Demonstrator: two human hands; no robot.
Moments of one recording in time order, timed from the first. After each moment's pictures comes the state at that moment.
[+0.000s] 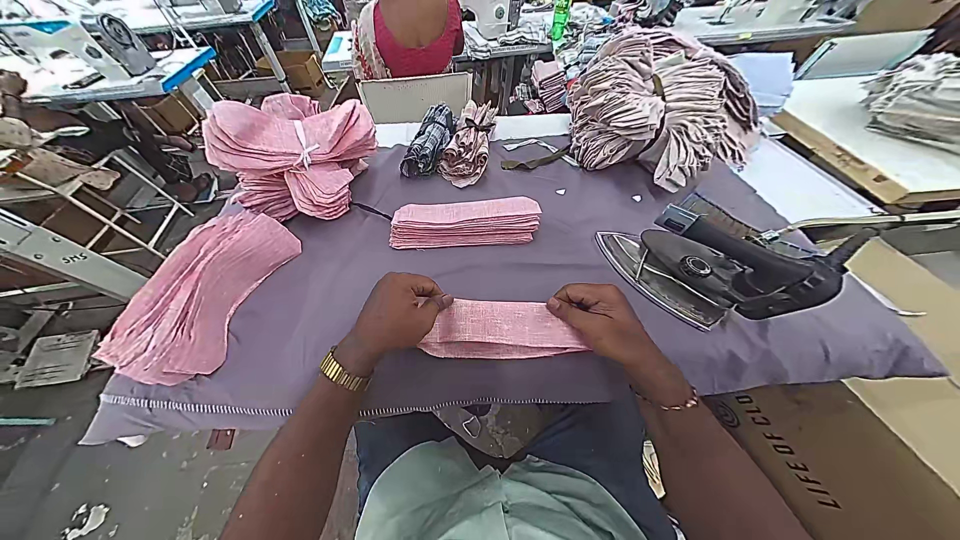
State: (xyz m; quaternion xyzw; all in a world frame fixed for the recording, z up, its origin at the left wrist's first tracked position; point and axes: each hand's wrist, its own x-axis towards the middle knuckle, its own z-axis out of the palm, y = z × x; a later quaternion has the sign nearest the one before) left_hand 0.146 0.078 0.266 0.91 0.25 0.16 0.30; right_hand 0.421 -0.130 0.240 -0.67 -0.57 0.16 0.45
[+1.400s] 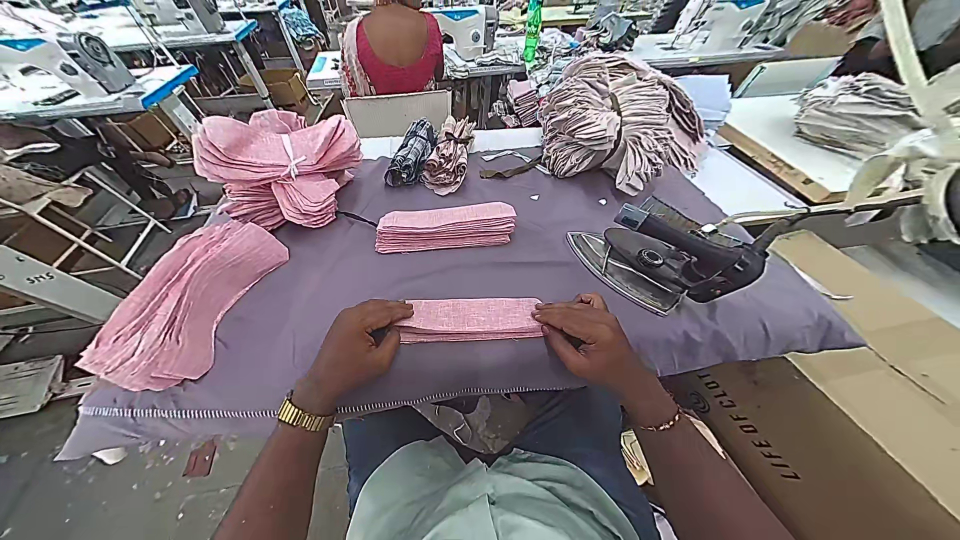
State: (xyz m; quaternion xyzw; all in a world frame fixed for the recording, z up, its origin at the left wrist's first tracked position) left_hand 0.090 0.073 0.224 0.92 0.11 0.30 0.24; right_hand 0.417 -0.178 0.211 -0.60 -0.68 -0.10 0.41
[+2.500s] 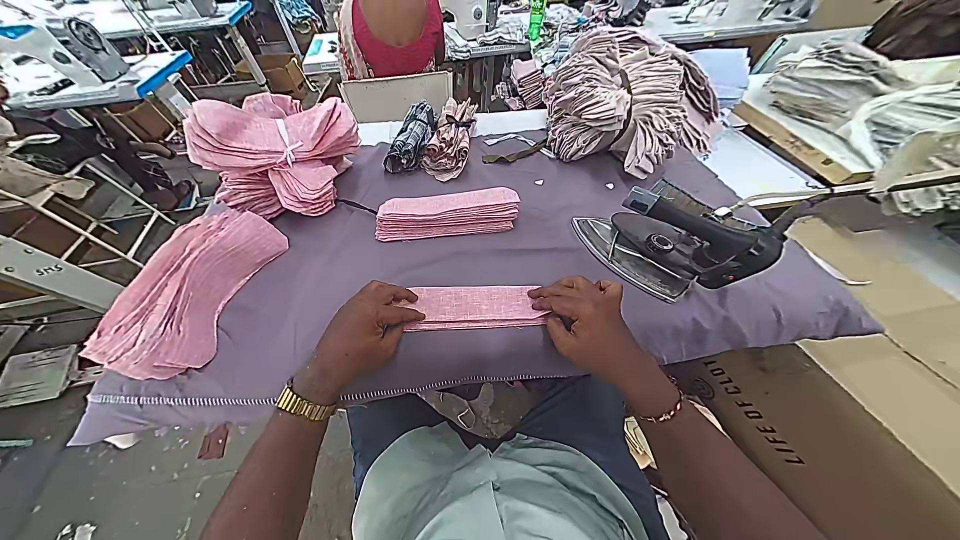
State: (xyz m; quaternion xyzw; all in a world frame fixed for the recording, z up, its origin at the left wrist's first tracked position) left_hand 0.093 0.069 0.236 0.95 0.12 0.21 0.20; right_hand 0.398 -0.171 0.227 -0.73 -0.62 -0.08 0.29
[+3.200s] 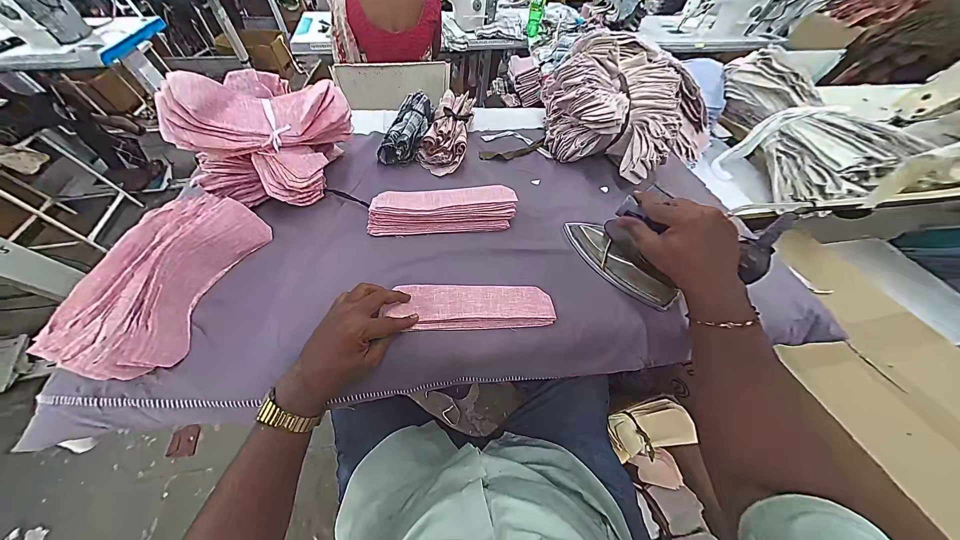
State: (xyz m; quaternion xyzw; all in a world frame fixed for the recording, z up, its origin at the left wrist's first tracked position) left_hand 0.082 0.071 0.217 0.96 0.09 0.24 0.15; right_hand 0.537 -0.170 0.310 -0.84 -0.48 -0.20 0.17
